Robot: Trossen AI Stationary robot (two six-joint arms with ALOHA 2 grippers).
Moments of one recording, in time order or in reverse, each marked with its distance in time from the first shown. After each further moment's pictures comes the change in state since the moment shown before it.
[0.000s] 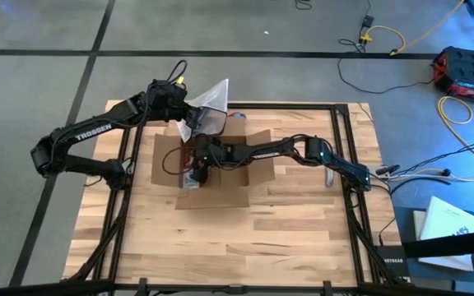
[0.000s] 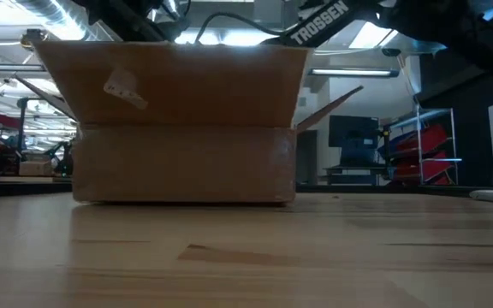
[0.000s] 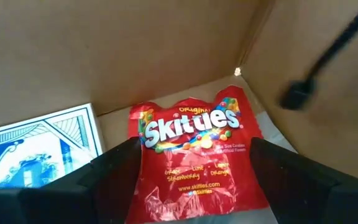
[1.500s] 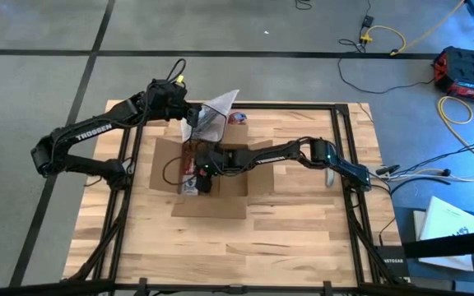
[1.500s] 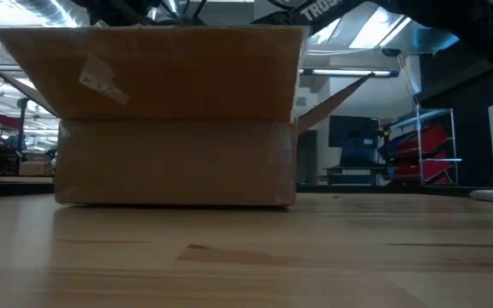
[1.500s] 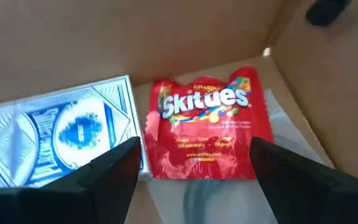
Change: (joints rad) left arm 0.006 0.000 0.000 0.033 -0.005 -0.018; right arm 0.060 -0.083 -0.029 -0.120 -0.041 0.054
